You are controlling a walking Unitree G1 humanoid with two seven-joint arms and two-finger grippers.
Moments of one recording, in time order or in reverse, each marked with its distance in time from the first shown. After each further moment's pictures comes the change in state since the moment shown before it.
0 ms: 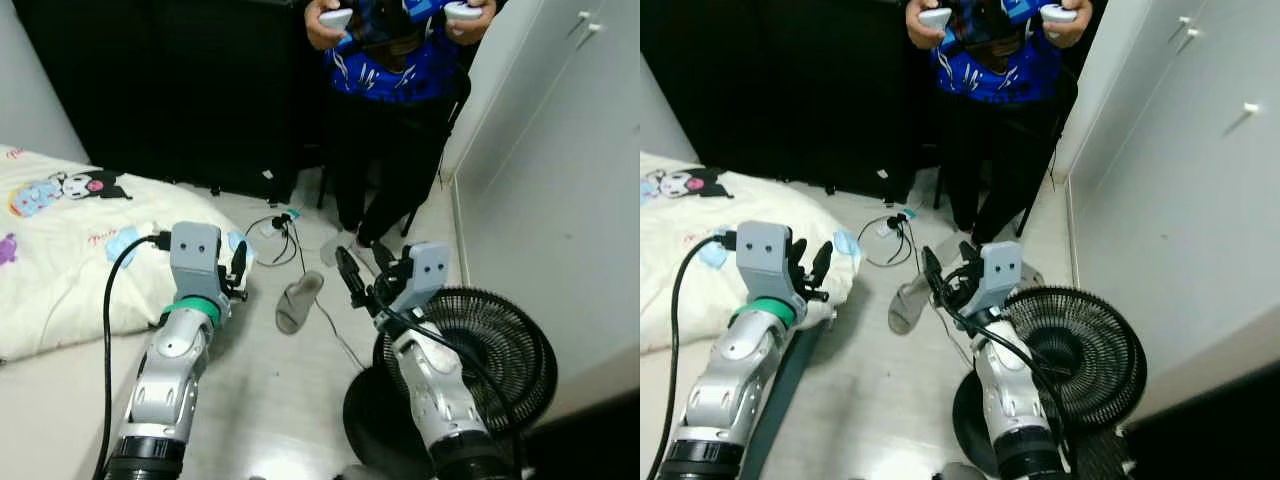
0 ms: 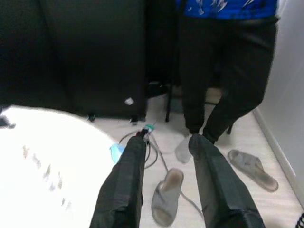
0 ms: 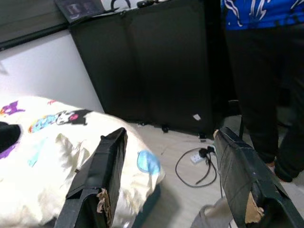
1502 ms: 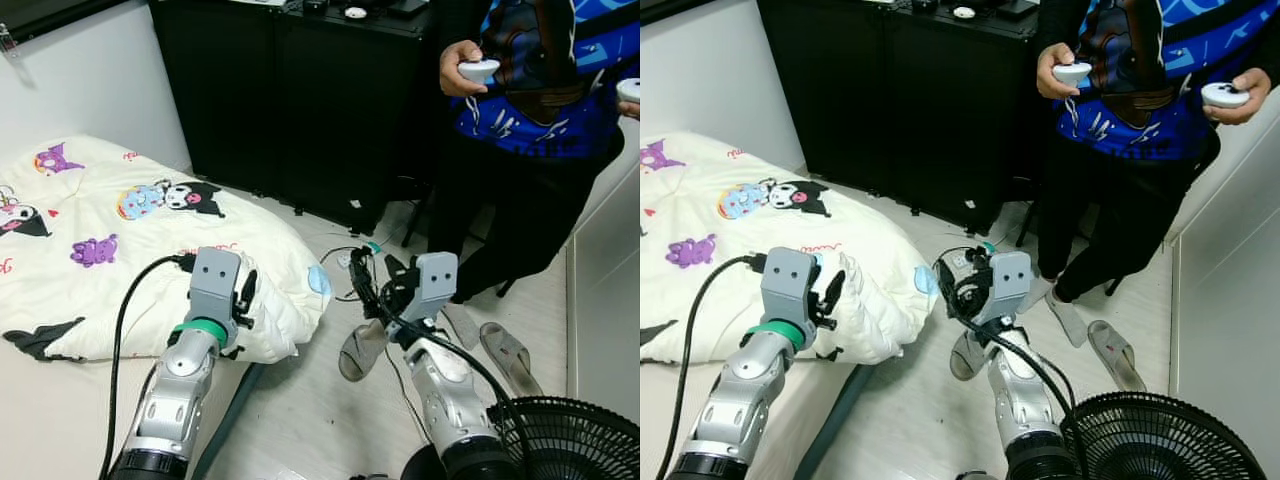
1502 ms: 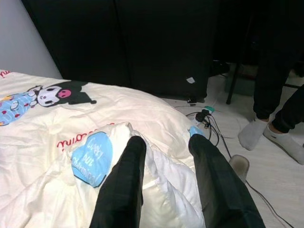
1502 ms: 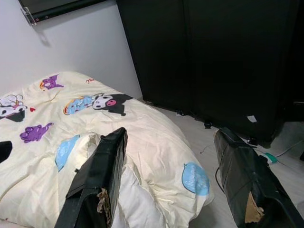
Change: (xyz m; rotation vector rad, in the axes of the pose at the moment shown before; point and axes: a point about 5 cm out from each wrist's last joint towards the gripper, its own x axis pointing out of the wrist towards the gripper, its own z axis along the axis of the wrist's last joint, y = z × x) left arm -0.008 0.009 -0.032 0.127 0.111 -0.001; right arm -0.008 -0.004 -0.016 -0.015 0.072 -0.024
